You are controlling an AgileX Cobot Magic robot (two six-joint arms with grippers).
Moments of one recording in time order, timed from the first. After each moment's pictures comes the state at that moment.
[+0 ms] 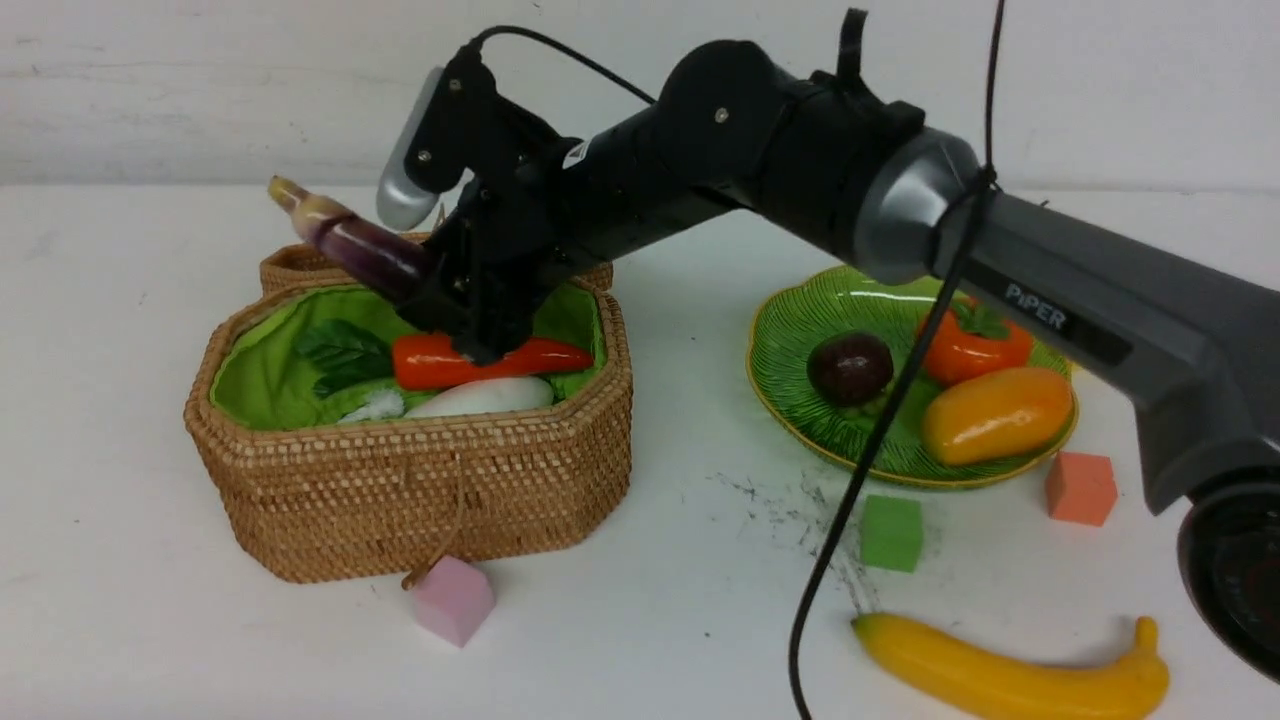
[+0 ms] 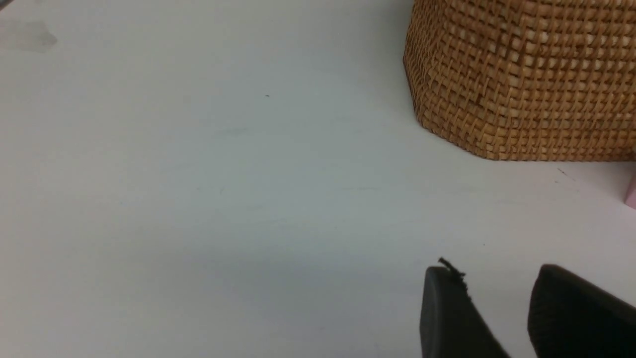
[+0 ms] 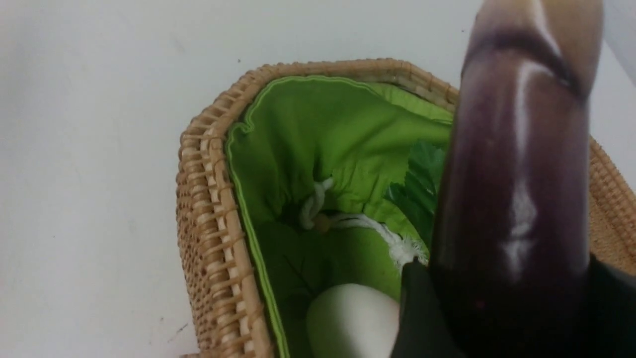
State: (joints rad) right arm 0.63 2.21 -2.11 0.70 0.72 -1.19; left arm 0.05 -0.01 0.03 0.06 0.40 -0.14
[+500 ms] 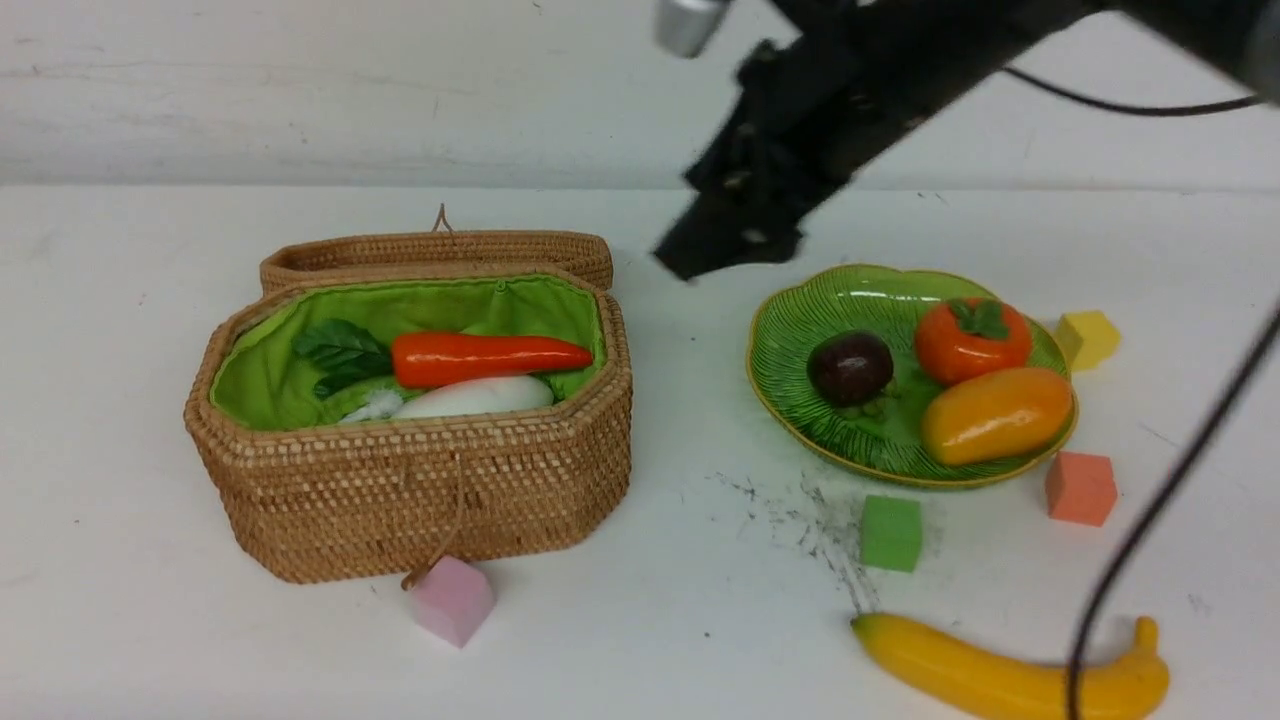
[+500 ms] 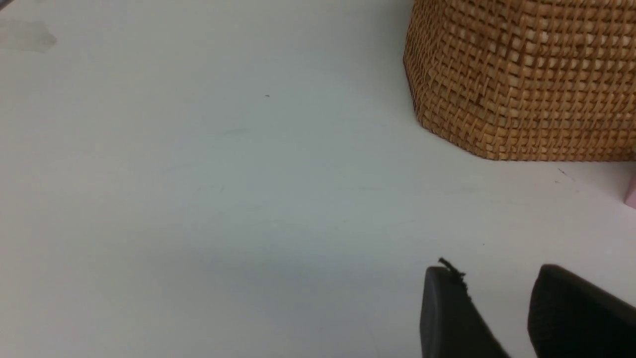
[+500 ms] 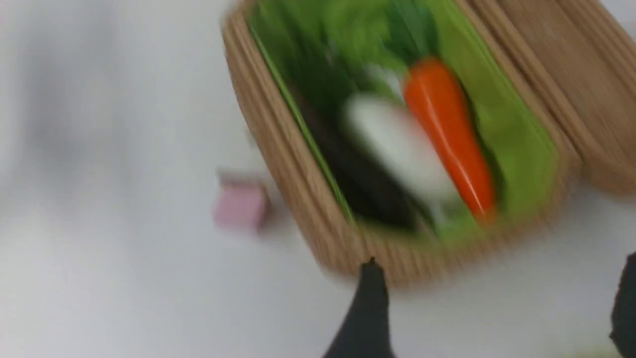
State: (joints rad) right arm 0.38 1.84 -1.90 0.52 1.15 -0.98; left arm 0.05 -0.01 0.03 0.06 0.40 -0.14
